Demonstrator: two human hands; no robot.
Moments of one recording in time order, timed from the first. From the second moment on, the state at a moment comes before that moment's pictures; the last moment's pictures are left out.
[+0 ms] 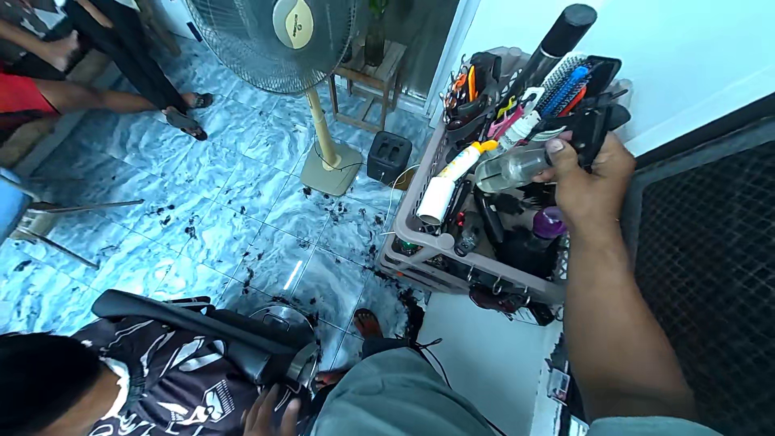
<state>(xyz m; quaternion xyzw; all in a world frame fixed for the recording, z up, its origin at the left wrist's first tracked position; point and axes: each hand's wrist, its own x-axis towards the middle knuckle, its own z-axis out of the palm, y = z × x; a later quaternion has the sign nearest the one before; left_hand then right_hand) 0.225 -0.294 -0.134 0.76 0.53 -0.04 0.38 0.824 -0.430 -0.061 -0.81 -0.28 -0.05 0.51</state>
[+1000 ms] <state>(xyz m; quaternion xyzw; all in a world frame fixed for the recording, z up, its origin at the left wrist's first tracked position) 0.677 -0.237 -0.060 0.90 -0.03 0.09 0.42 0.851 -0.444 -0.065 -0.86 -0.29 0.10 0.40</state>
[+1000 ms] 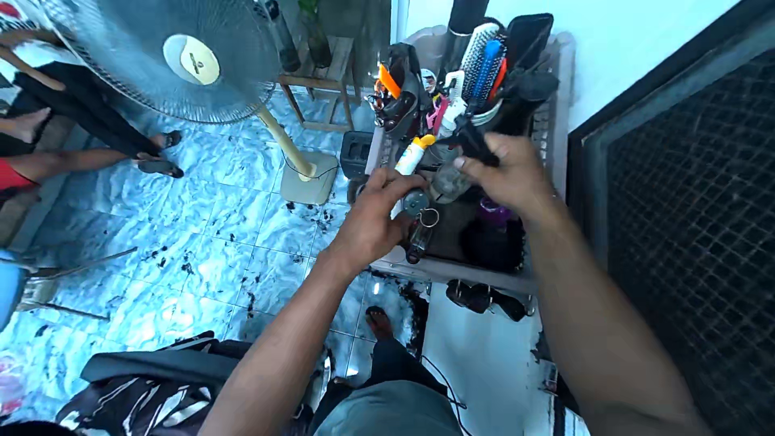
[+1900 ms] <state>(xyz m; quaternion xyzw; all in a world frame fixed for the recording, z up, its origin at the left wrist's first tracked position) 0.688 -0.322 -0.063 0.97 0.10 -0.19 0.11 0.794 -0.508 -0.103 -0.93 -0.28 0.14 0.21</state>
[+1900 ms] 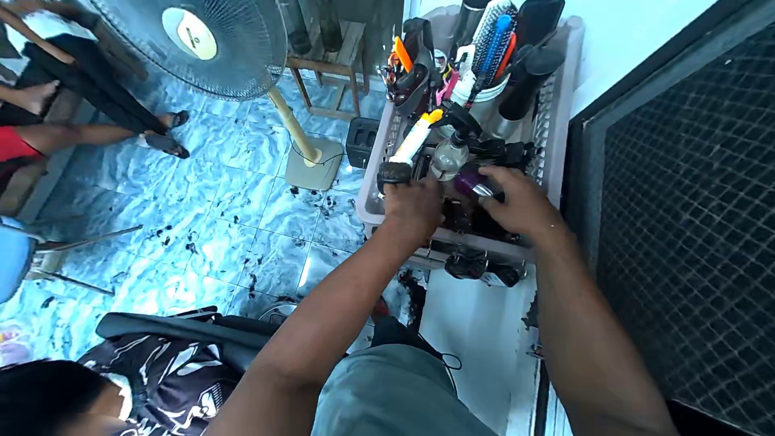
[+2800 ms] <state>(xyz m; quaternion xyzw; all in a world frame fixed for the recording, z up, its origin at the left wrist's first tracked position) 0.317 -0.227 -0.110 0.83 0.29 0.03 0.48 0.663 -0.492 -0.028 -0.91 -0.32 0.27 -0.01</state>
